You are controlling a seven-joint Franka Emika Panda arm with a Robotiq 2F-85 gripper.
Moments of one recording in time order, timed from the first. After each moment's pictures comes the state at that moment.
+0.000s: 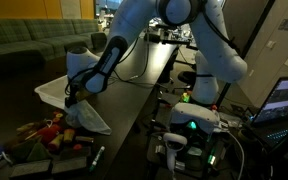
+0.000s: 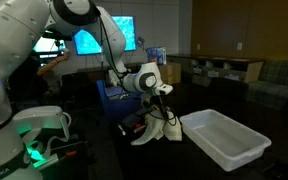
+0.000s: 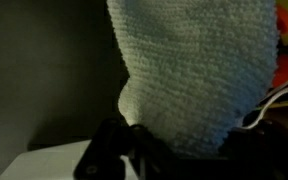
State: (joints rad) arm 0.54 0.71 -0.26 -1.92 -0.10 2.80 0.75
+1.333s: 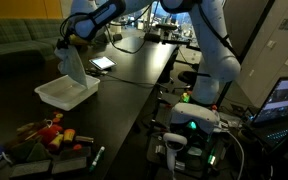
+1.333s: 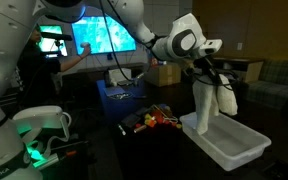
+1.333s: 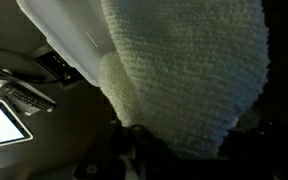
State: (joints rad) arm 0.17 0.60 -0.19 -1.58 -0.09 2.73 0.56
